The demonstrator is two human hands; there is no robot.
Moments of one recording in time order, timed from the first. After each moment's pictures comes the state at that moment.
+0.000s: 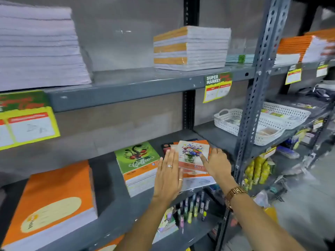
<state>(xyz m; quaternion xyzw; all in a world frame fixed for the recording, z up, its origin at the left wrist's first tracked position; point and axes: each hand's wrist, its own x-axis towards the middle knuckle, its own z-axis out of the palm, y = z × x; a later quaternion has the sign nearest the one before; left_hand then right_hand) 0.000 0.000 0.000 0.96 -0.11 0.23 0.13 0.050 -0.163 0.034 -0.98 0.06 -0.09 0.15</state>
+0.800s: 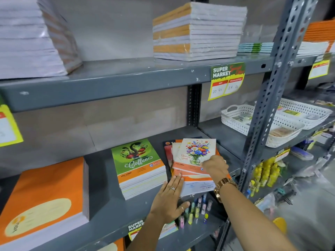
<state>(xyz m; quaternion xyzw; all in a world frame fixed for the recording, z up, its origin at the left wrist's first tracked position) 0.010 0.012 -0.071 0.98 -0.19 0.05 0.10 0.101 -0.149 0.010 -0.90 0.25 0.02 0.35</state>
